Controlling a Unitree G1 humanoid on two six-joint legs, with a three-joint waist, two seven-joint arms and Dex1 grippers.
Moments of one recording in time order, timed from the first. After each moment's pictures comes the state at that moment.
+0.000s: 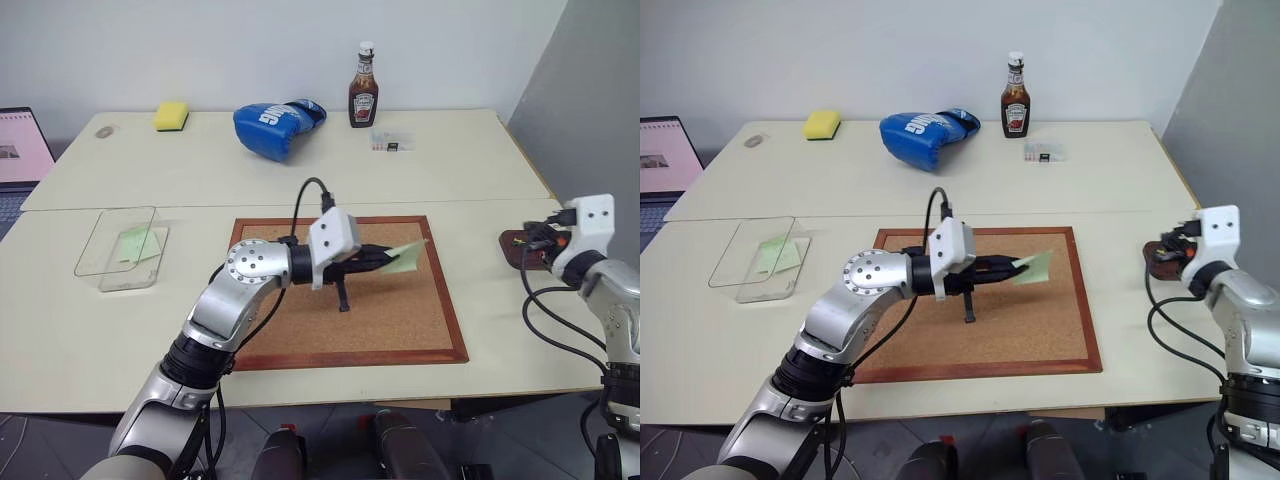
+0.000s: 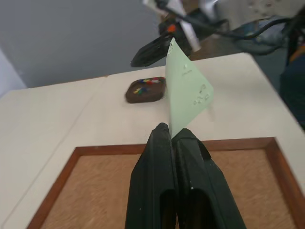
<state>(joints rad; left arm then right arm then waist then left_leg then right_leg) -0.59 0.42 -0.32 -0.18 -0.31 0.33 -0.94 -0.36 -0.63 -0.36 0.10 0.33 0.62 0.37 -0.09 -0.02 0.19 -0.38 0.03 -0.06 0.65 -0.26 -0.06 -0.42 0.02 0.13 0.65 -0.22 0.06</state>
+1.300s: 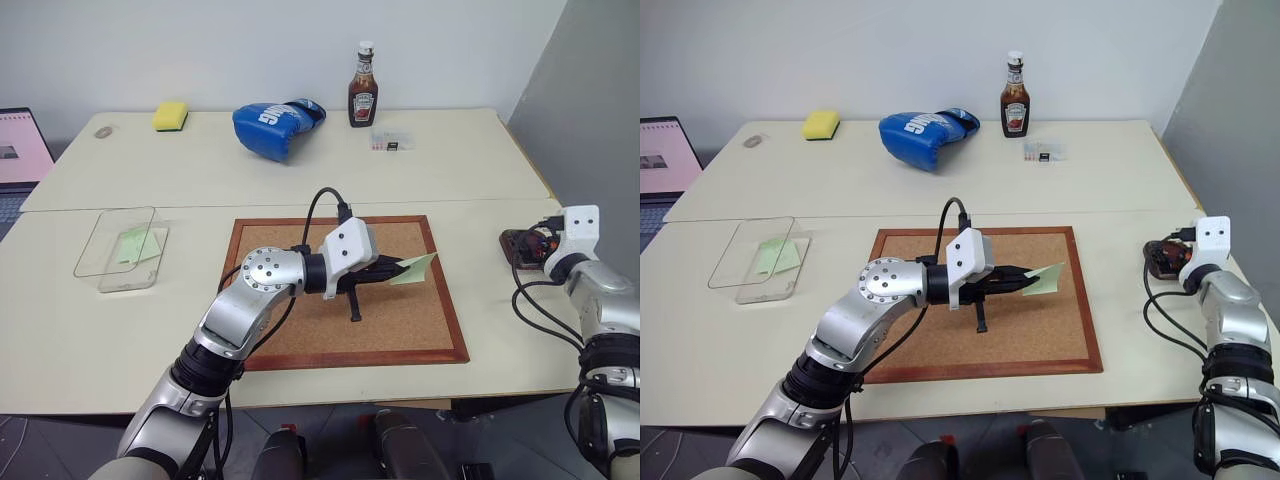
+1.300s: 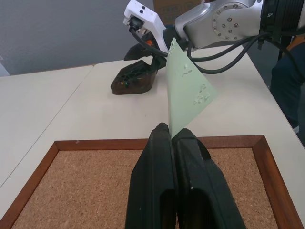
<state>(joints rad) -0.57 0.39 -0.34 -0.20 -0.26 0.38 -0.90 -0.55 -0.62 -0.27 0.61 0.18 0.23 0.39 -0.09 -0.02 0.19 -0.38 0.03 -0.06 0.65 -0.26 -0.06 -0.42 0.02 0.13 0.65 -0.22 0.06</state>
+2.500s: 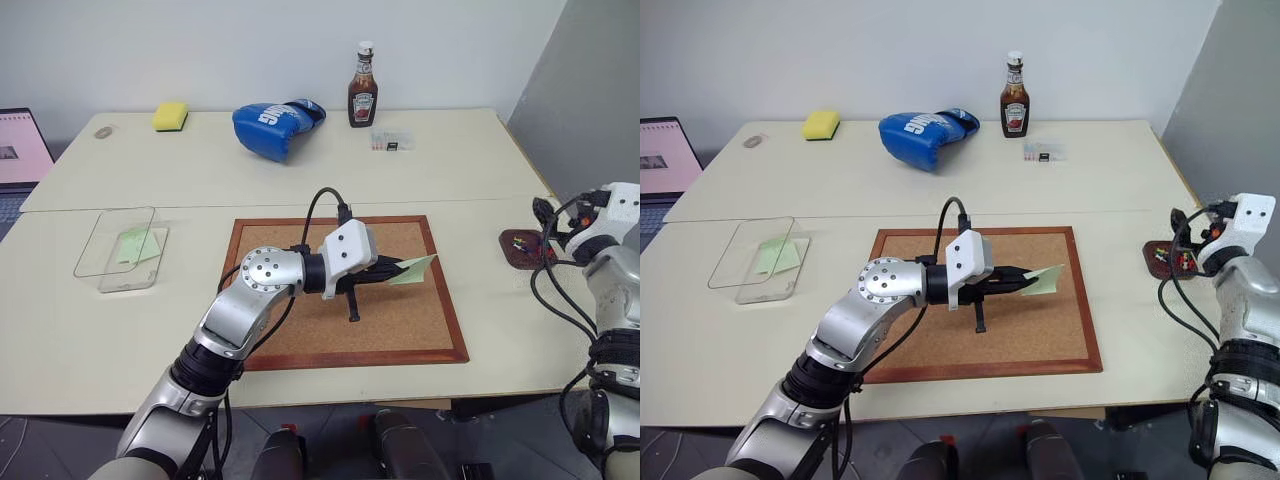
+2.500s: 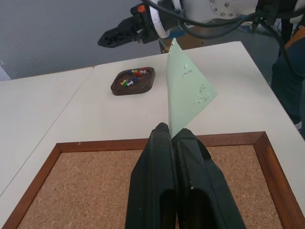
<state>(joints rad) -0.57 0.39 -0.34 -0.19 -0.24 0.34 -0.91 -0.57 -0.58 -0.43 0.41 0.40 0.35 0.38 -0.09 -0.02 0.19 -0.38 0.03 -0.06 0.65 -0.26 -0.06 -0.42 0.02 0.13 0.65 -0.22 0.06</state>
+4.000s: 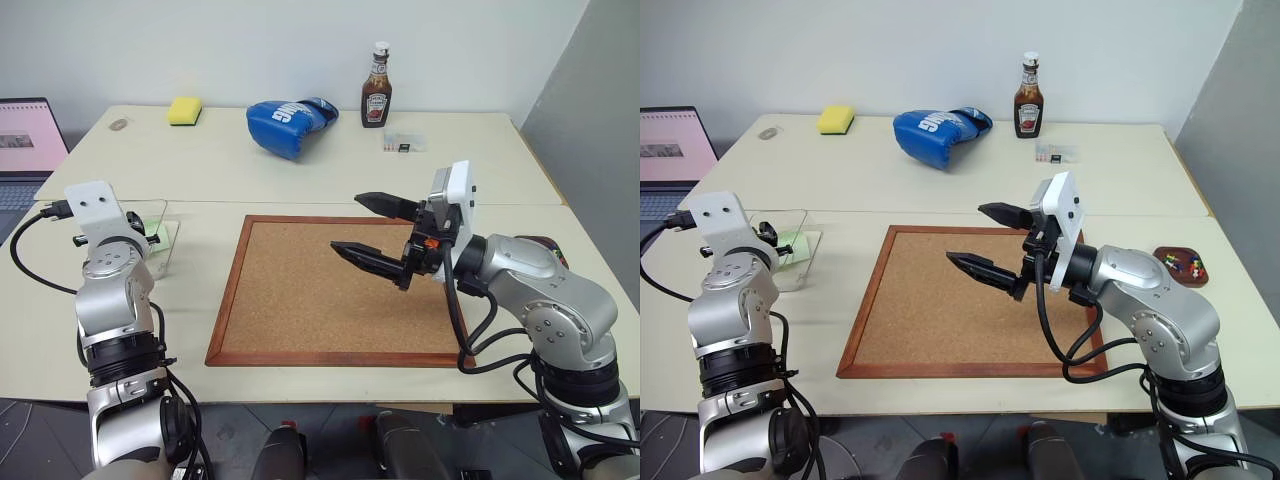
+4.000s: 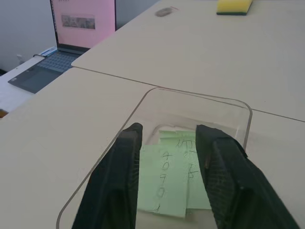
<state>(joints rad) -0.56 0.44 0.46 0.14 -0.08 0.66 0.15 -0.55 -0.46 0.06 -0.53 0.72 0.75 0.59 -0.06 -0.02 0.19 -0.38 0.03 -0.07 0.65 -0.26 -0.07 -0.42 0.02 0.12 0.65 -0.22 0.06</state>
